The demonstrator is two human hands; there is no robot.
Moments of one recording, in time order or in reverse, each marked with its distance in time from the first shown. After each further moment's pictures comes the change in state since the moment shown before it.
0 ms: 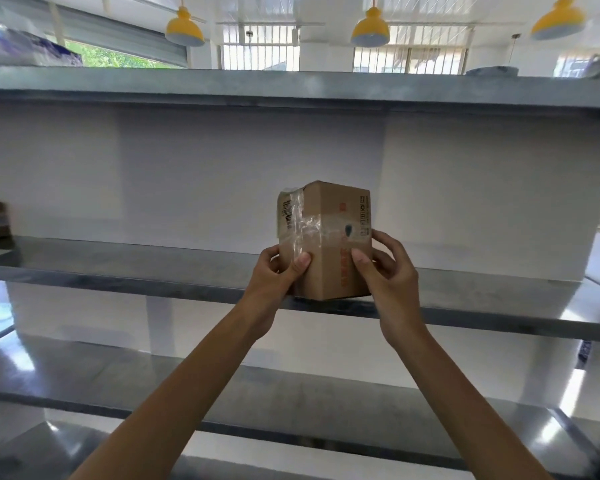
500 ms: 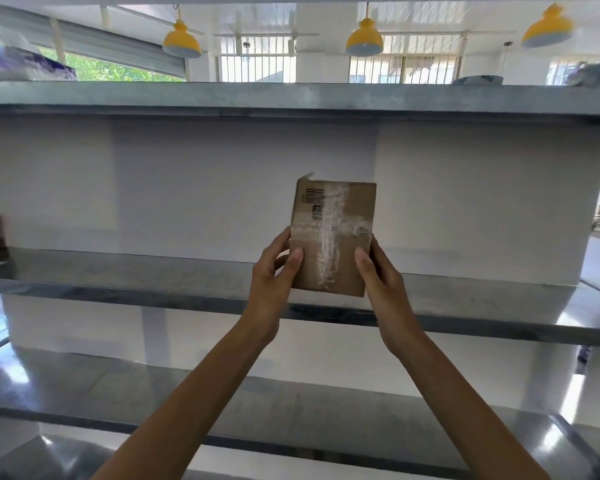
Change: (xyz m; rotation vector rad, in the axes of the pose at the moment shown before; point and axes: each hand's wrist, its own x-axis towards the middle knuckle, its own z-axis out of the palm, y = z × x) left_hand 0.000 0.007 0.025 0.102 0.085 0.272; right_hand 0.010 0.003 -0.011 -0.025 -0.187 0.075
